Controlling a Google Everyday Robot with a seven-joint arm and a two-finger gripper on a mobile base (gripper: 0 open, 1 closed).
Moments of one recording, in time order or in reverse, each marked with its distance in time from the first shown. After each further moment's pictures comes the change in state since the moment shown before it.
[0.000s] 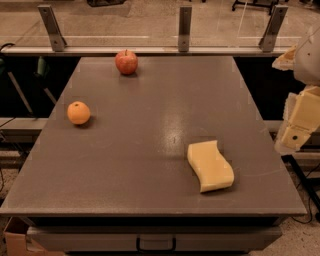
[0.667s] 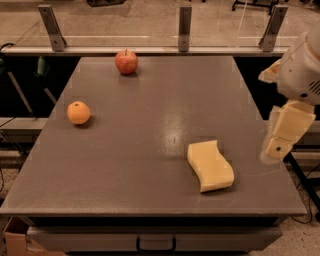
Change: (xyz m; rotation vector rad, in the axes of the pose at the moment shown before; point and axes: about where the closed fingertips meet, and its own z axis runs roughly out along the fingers) arm -0.010 0.011 0.025 -0.034 -0.025 -0.013
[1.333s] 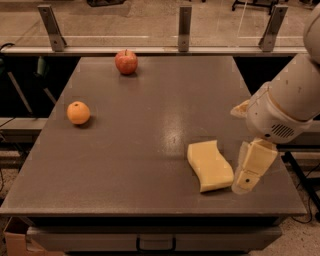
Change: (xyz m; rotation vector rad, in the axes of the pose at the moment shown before) arm -0.017 0.039 0.074 -0.115 -0.089 -0.009
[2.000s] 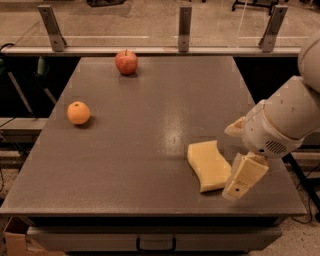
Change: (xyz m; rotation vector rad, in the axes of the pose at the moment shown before) arm 0.005 0.013 0.029 -0.028 -0.050 0.039
